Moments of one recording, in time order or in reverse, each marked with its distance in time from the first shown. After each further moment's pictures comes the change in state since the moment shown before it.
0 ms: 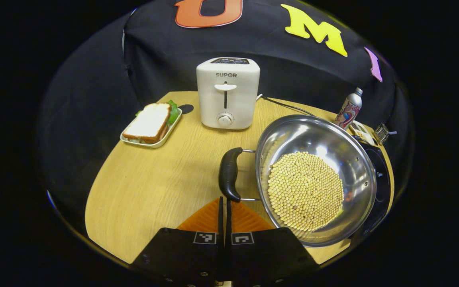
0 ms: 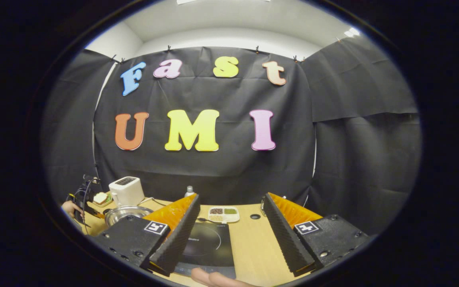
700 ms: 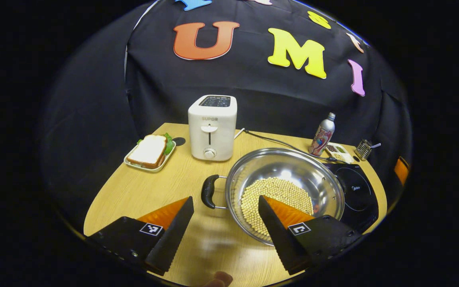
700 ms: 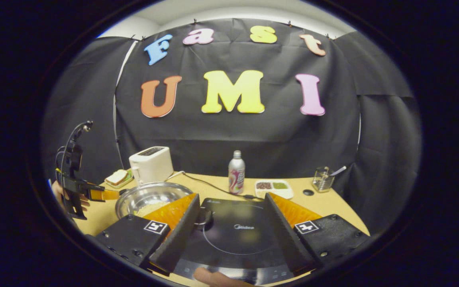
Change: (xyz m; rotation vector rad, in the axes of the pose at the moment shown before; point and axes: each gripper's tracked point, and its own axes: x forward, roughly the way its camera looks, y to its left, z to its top) left arm -0.049 -0.037 0.042 -0.034 -0.238 -0.108; right arm 0.088 0.163 -0.142 -0.023 0.232 0.219
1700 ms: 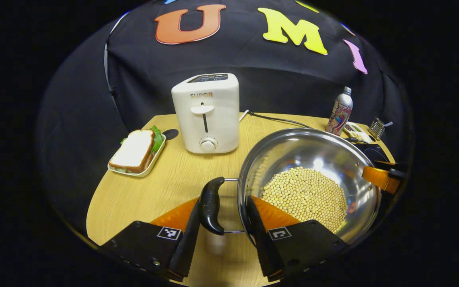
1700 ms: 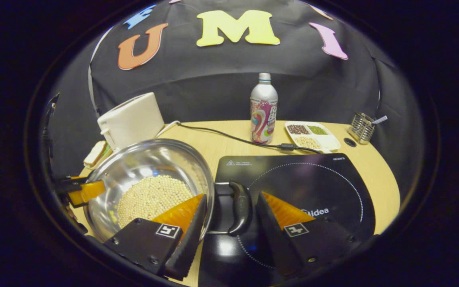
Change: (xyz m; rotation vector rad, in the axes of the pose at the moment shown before) left arm 0.076 0.018 -0.024 0.110 0.109 0.032; right arm 0.142 0.048 -0.106 0.051 0.388 -0.042
